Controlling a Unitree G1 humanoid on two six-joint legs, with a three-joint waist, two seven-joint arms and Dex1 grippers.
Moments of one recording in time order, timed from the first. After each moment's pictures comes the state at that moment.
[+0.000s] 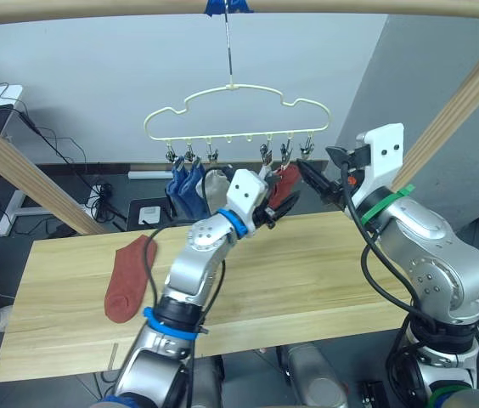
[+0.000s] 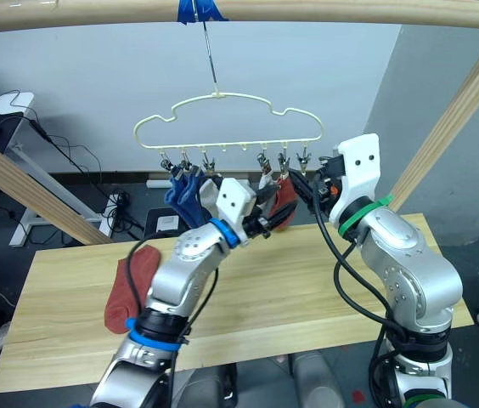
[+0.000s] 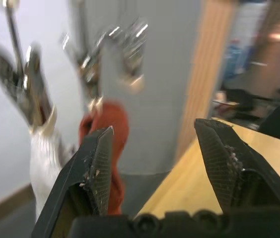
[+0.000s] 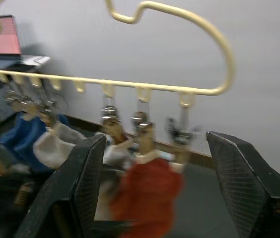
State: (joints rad) left arm -0.49 0.16 -0.17 -0.06 -0.23 0.30 -0.59; right arm -0.51 -0.27 -0.09 -0.63 0.40 0.99 0.18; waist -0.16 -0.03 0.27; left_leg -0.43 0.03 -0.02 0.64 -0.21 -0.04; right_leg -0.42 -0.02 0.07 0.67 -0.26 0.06
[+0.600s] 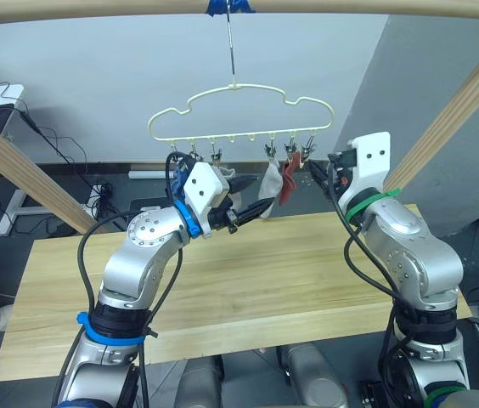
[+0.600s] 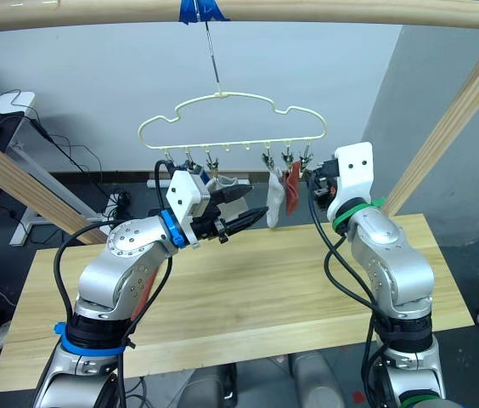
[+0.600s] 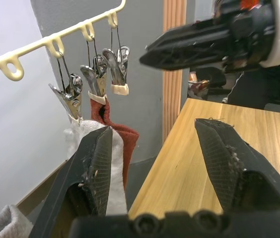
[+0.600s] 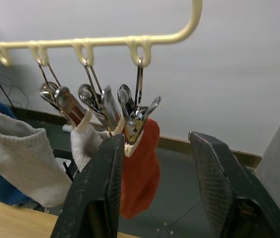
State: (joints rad) left arm -0.47 0.39 -0.08 -0.24 -0.35 0.45 -0.73; right arm -0.53 -0.21 -0.01 -0.40 0.26 0.86 0.10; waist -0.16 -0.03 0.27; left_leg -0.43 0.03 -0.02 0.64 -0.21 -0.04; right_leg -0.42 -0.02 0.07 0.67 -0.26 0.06
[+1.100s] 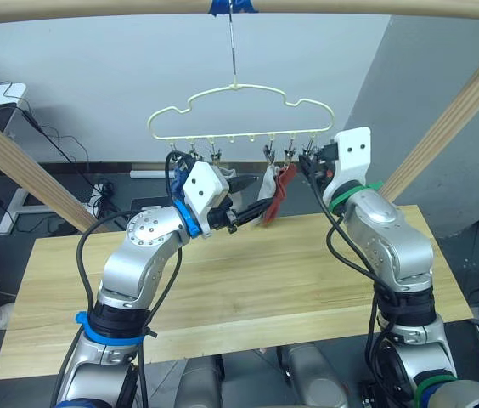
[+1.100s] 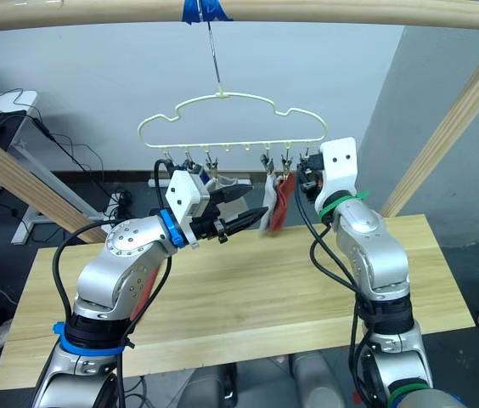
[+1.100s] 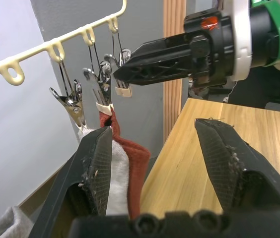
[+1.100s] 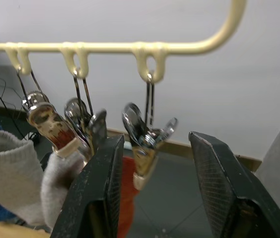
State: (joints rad) left arm -0.47 0.40 -0.08 -0.24 -0.35 0.45 -0.74; right arm -0.61 -0.15 0.02 -0.23 0.19 0.73 0.08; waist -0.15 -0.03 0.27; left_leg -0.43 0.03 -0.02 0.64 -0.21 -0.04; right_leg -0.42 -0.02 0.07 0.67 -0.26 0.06
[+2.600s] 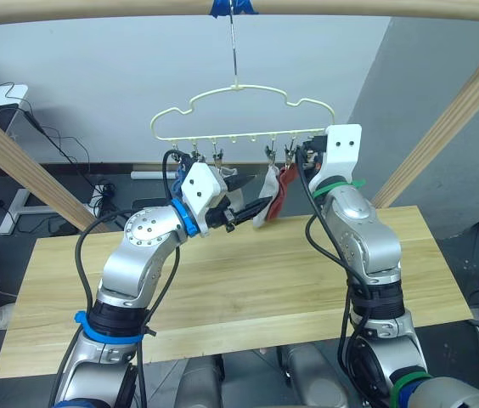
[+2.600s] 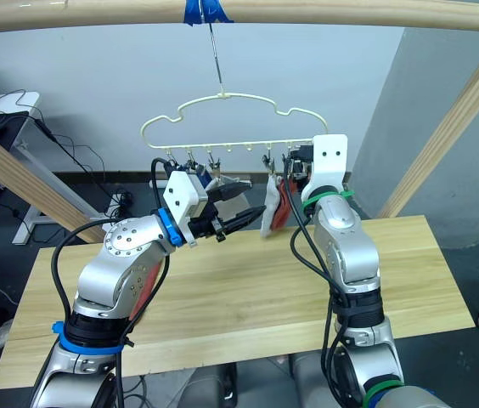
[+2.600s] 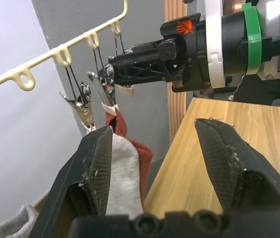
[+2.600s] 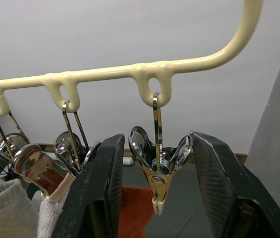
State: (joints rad) left arm -0.47 0.41 -0.08 -0.21 -0.33 0.38 -0.75; right arm -0.65 0.02 0.00 -0.16 0.10 0.66 -0.08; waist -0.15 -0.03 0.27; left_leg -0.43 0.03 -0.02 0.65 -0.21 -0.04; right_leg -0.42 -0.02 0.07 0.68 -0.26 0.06
